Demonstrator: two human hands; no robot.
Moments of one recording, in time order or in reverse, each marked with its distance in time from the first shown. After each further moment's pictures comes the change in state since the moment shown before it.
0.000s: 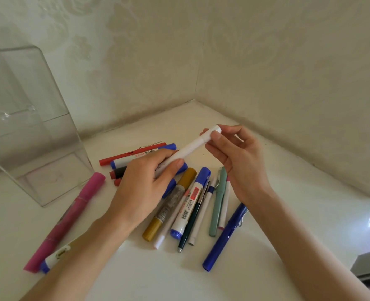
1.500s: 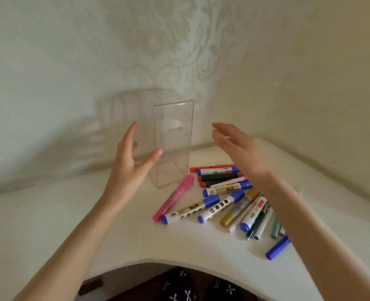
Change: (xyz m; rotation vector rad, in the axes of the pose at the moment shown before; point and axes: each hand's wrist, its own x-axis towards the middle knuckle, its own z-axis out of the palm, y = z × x) left_hand -0.074 -0.025 -0.154 -0.063 0.560 -0.163; right_hand -0.020 -0.030 0.123 -0.680 -0.494 -0.205
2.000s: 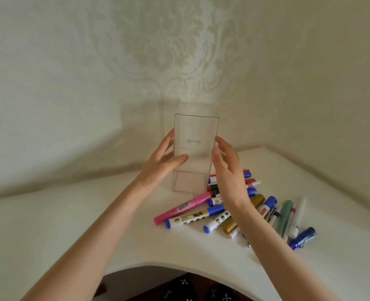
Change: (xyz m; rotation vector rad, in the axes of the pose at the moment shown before) left_hand 0.023 0.007 0.031 -0.311 -0.346 -0.075; right_hand -0.019 0.013 0.052 0.267 0.221 -0.051
